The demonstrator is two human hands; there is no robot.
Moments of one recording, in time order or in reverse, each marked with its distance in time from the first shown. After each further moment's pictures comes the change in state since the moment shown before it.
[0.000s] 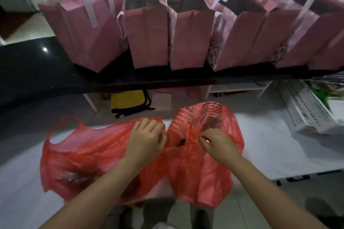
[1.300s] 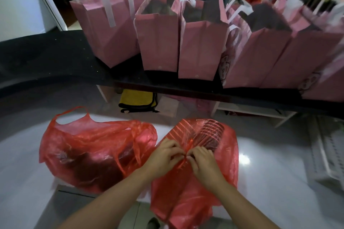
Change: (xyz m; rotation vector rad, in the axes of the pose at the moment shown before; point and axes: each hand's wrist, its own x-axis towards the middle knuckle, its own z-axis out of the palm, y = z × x) left_hand 0.009 0.080 0.095 -0.435 -0.303 -0.264; right_hand 0.011 0.045 0.013 0.187 -0.083 -0.193
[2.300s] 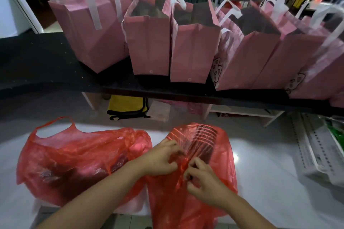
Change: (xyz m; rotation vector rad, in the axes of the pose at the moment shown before) left_hand 0.034 -0.003 -0.036 -0.016 -0.370 0.013; right_hand -0.020 -0.011 -0.020 0.153 -0.257 -0.003
